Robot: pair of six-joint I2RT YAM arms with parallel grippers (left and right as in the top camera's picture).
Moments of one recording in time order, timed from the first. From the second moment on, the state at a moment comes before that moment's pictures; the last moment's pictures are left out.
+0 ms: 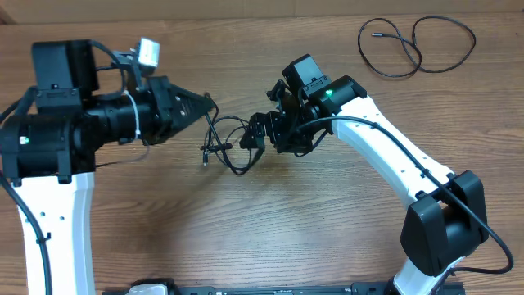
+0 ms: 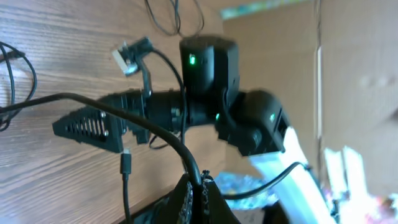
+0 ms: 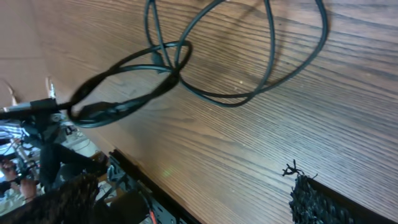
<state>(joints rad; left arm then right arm) 0.02 1.37 1.75 -1.28 0.94 -0.51 0.52 1.86 1.56 -0.96 -0.62 0.44</state>
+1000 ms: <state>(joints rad) -0.04 1.37 1.42 -1.44 0.18 -0.47 0.41 1.86 1.56 -1.01 -0.43 0.51</state>
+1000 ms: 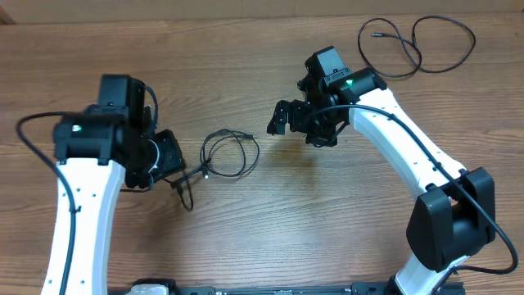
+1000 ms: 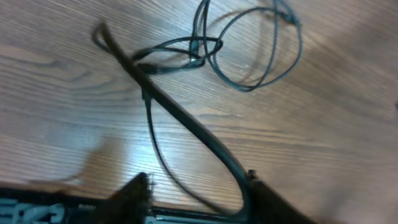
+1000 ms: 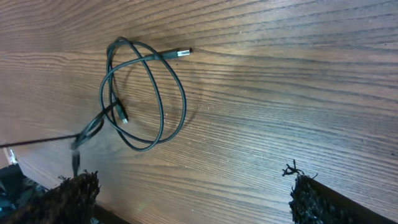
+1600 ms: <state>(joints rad) -0.04 1.48 1.35 -1.22 0.14 -0.42 0.41 1.86 1.56 -1.01 -0.43 0.51</state>
